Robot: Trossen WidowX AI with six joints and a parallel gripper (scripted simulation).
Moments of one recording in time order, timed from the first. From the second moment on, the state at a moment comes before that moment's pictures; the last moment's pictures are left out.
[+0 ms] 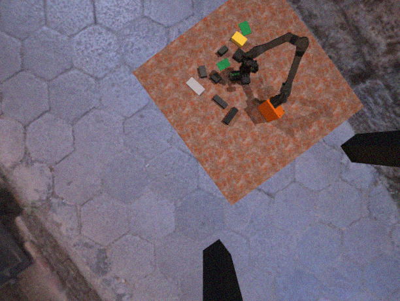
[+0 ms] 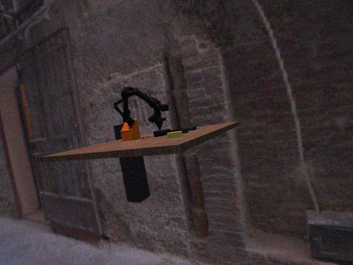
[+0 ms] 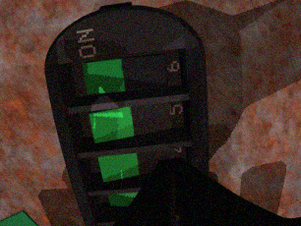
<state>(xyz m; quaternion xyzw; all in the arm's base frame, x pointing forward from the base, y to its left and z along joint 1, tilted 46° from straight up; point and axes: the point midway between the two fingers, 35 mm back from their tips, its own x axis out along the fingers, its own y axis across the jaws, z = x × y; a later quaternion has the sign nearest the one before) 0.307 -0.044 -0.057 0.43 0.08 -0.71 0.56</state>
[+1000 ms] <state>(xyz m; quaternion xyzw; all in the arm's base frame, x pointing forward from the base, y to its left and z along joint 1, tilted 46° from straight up) 0.331 -0.008 -0.070 0.44 0.08 -0.70 0.56</state>
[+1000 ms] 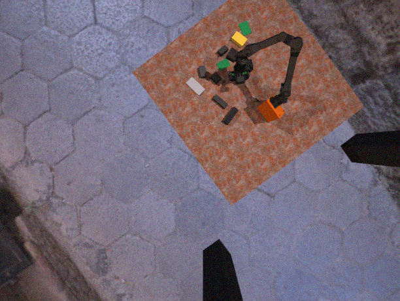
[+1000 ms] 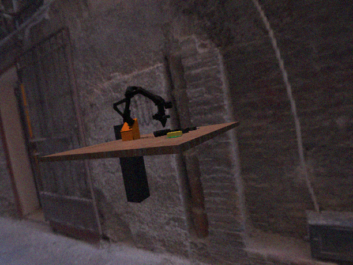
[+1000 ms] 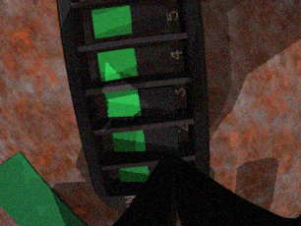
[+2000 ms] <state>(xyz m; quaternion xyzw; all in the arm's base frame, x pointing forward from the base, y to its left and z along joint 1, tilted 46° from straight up) 0.330 -0.029 -0.091 0.44 0.08 -0.70 0.56</state>
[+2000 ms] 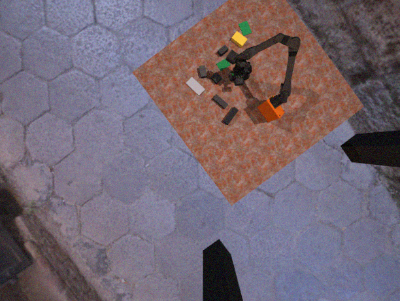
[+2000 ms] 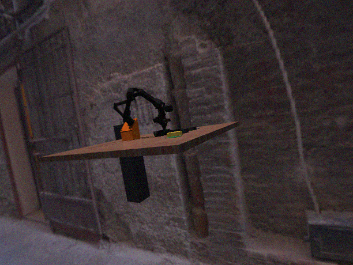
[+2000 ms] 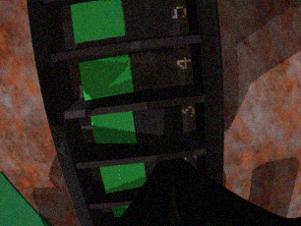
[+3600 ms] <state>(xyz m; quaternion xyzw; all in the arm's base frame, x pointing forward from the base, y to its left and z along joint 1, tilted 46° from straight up) 0.323 -0.016 -0.036 0.44 0.09 -0.70 0.56</state>
